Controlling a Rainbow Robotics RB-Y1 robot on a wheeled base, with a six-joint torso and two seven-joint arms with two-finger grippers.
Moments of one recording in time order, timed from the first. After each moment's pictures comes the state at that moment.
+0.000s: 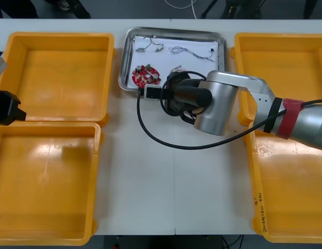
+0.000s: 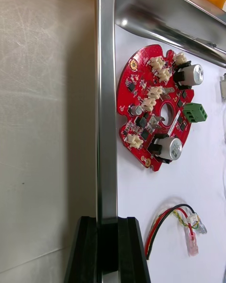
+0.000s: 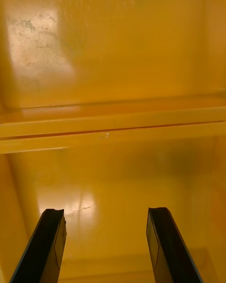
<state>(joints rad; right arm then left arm) -1.06 -0.61 1.18 -1.43 -0.38 0.67 1.73 -0.35 0.81 0.23 -2.09 0.87 1.91 -1.31</state>
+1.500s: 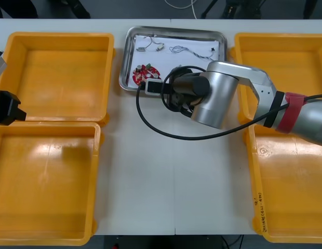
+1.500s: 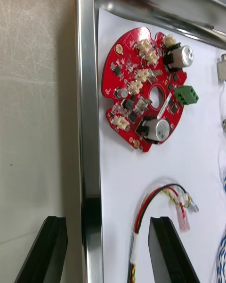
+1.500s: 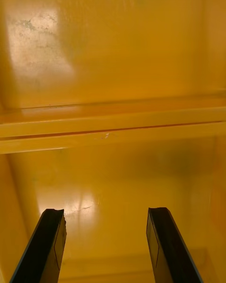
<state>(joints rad) -1.07 -0.61 1.13 -1.47 -0.44 0.82 1.77 -0.35 0.81 0.23 -2.09 0.87 1.91 -1.31</state>
